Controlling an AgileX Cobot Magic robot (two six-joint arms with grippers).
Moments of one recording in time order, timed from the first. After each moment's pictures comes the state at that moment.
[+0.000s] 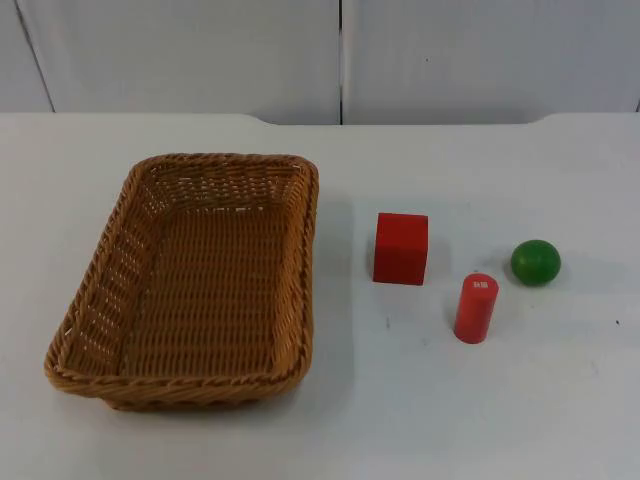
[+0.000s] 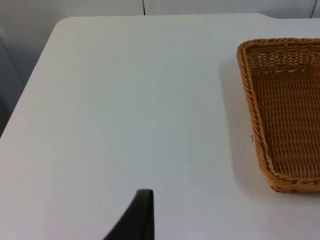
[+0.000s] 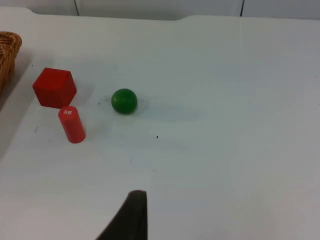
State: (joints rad) right arm 0.10 0.00 -0.52 0.00 1.08 -0.02; left arm 0.05 0.00 -0.50 -0.02 1.07 0.02
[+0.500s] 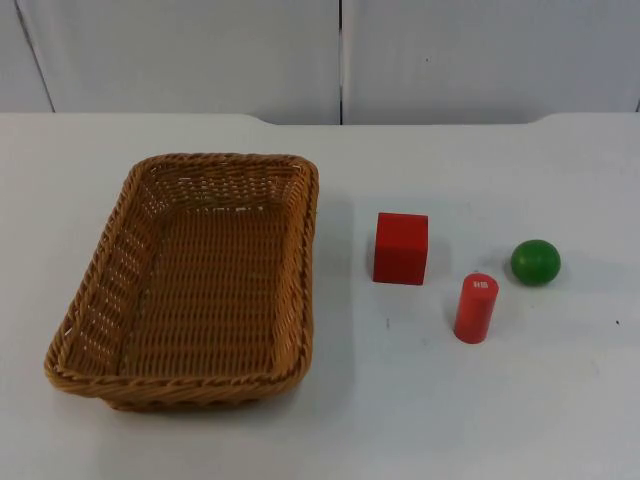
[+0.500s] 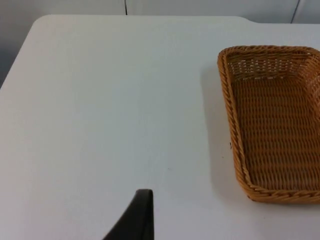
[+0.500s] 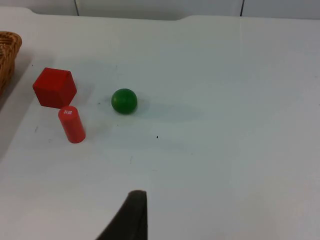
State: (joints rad) right arm 0.10 0.00 -0.52 0.00 1.08 -0.02; left arm 0.05 0.13 -0.54 -0.08 1.01 0.02
